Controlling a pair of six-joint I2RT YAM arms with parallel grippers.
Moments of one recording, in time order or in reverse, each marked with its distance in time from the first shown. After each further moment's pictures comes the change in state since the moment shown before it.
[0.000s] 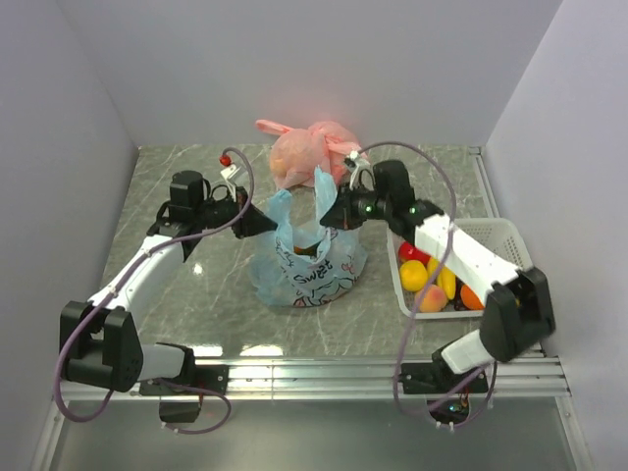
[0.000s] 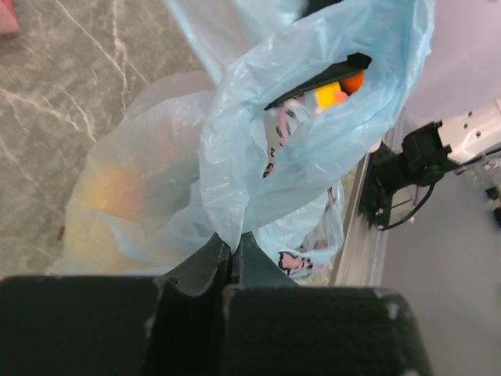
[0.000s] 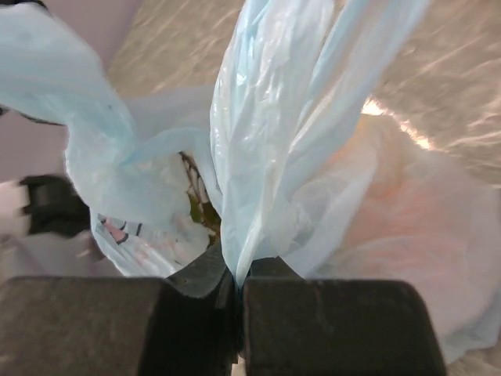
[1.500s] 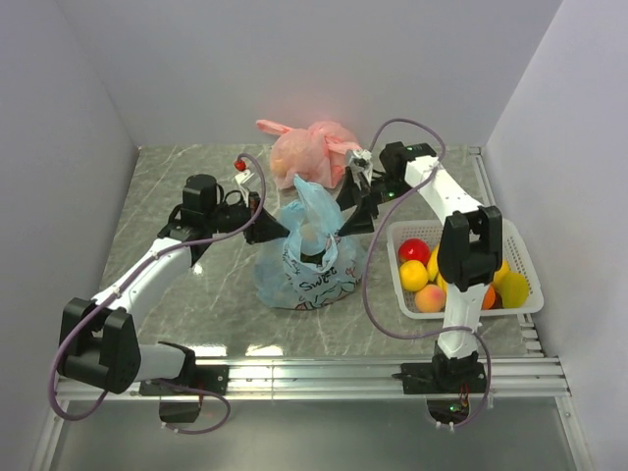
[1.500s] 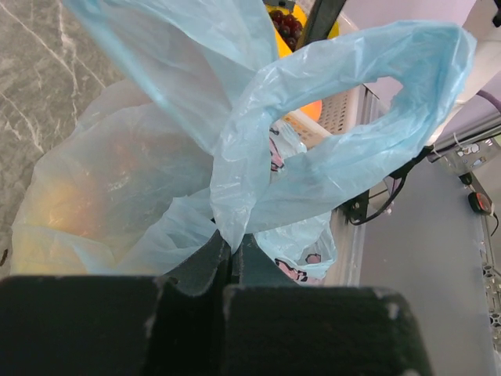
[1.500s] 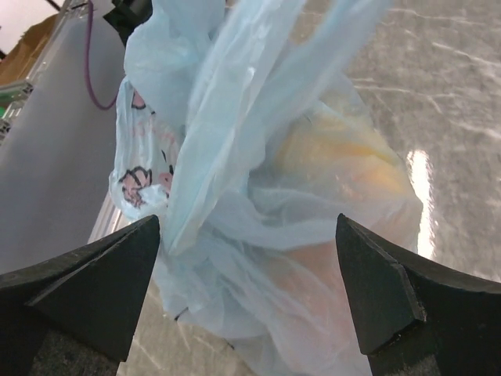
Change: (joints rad) left arm -0.101 -0.003 -0.033 0.077 -0.023 -0.077; right arm -0.199 0.486 0.584 -1.099 -0.721 -1.551
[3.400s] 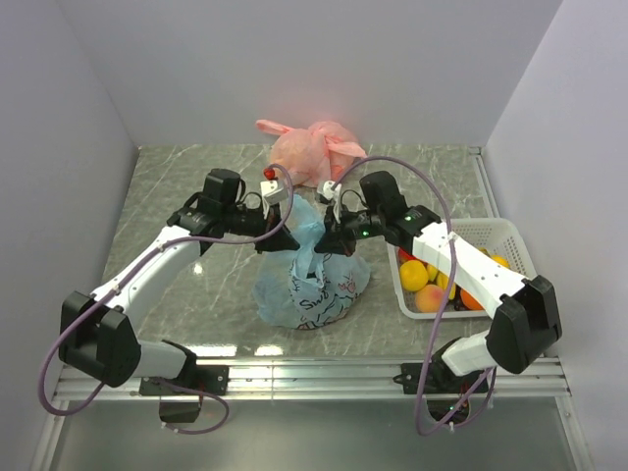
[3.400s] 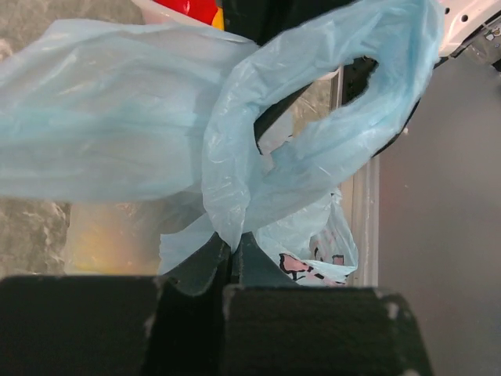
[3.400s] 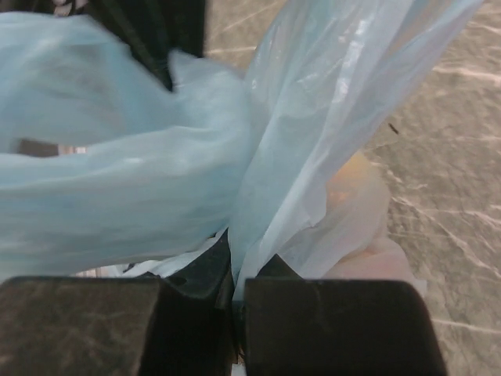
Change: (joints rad) left arm -0.130 0.039 0.192 -0.409 0.001 0.415; right arm 0.330 -0.602 -0.633 0.960 0.623 0.972
